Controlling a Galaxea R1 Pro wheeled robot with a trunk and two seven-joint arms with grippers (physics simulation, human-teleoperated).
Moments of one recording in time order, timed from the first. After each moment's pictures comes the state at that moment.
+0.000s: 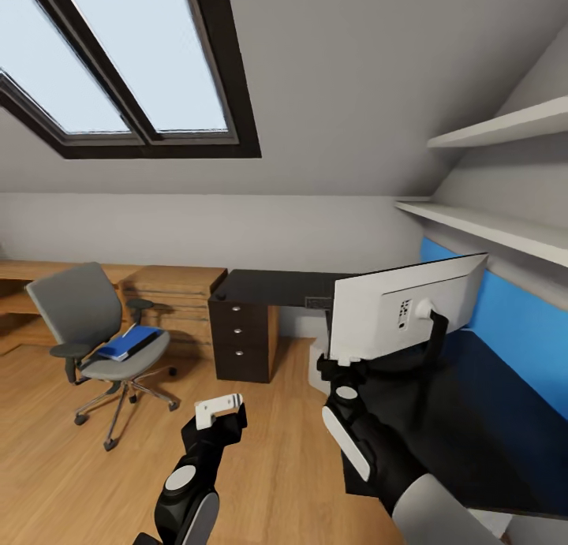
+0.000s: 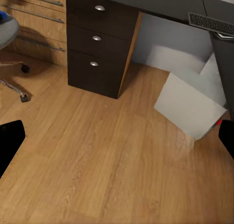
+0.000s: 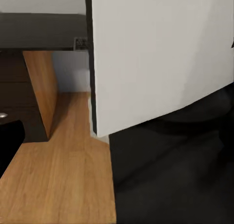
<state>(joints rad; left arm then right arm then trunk) -0.11 -0.11 -0.34 -1.61 0.30 0.45 0.55 -0.61 0.07 0.50 -0.98 -0.36 0.23 -0.67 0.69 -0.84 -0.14</state>
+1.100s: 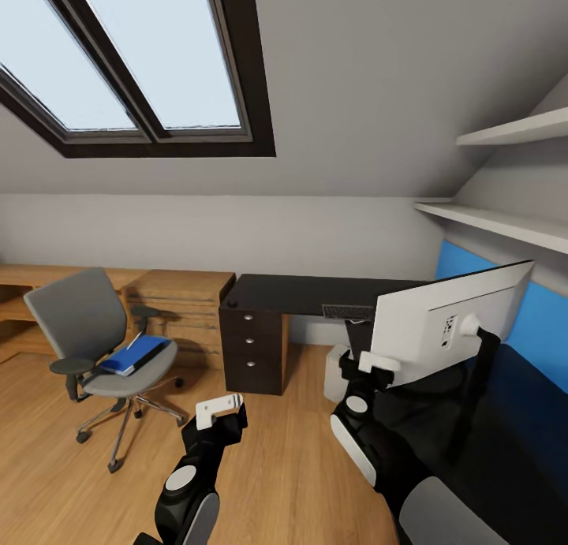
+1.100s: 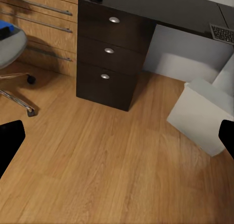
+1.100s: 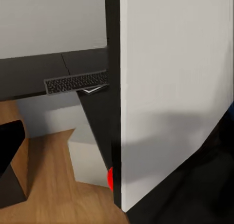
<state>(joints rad) -0.11 -0.11 -0.34 -1.61 0.30 0.45 0.56 -0.60 0.04 0.49 -0.89 -0.35 -0.03 -0.85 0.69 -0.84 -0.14</state>
